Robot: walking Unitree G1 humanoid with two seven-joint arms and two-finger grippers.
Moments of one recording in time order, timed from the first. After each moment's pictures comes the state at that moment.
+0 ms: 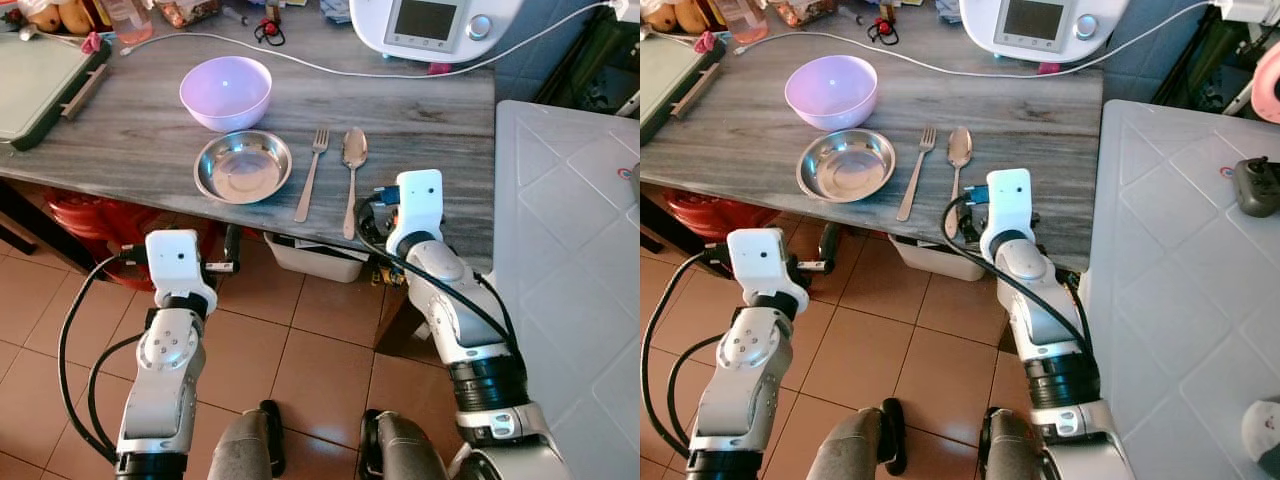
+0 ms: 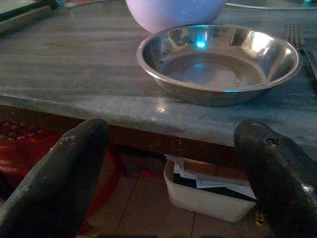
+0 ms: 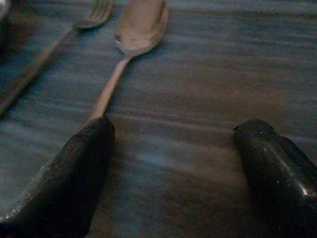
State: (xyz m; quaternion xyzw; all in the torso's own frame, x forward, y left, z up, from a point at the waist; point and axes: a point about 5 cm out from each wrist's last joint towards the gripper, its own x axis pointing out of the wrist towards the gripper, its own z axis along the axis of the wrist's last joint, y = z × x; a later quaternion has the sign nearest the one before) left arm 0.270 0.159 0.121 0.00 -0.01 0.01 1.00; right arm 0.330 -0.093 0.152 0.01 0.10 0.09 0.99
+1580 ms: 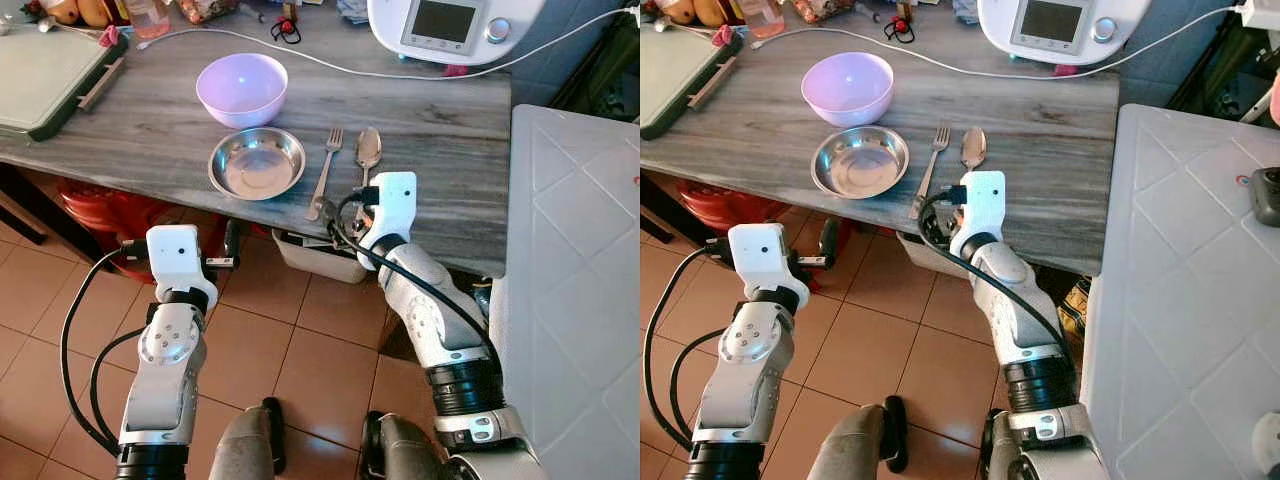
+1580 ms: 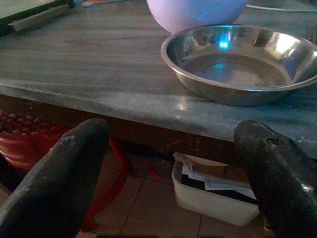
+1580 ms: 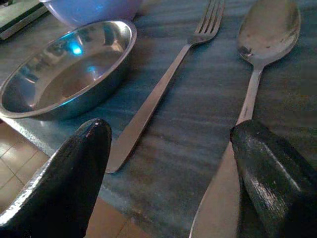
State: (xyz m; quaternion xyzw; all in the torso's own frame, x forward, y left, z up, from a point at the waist) left arm 0.275 0.159 0.122 0.00 -0.02 0.01 1.00; right arm 0.324 -0.064 0.151 0.10 0.08 0.20 0.97
